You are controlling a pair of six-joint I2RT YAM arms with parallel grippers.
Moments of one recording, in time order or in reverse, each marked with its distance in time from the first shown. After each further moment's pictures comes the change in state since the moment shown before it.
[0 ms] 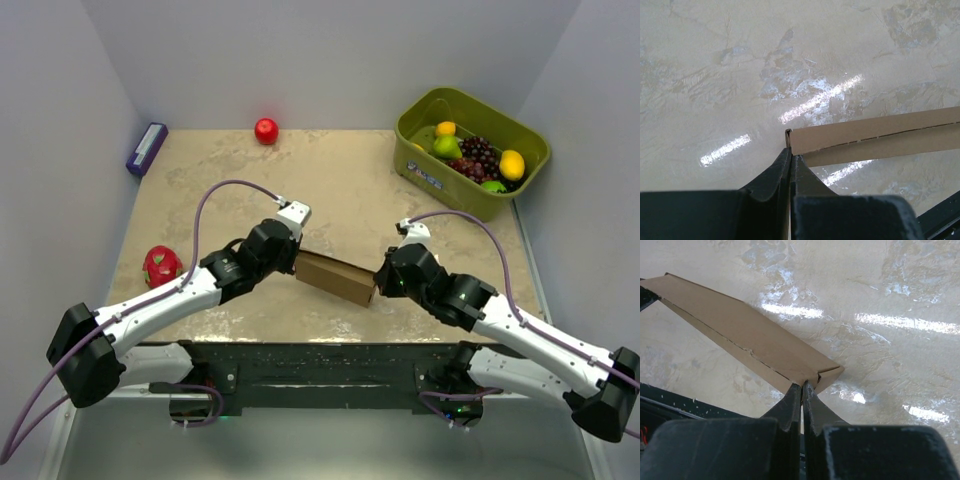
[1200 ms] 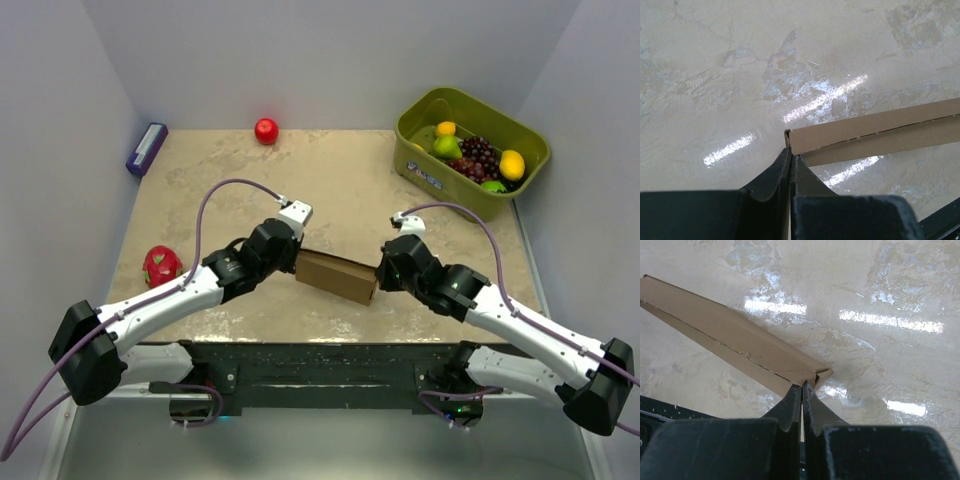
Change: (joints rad) left arm -0.008 0.014 0.010 0.002 -0.023 0.007; right arm -0.037 0.093 0.057 -0.031 0.002 -0.067
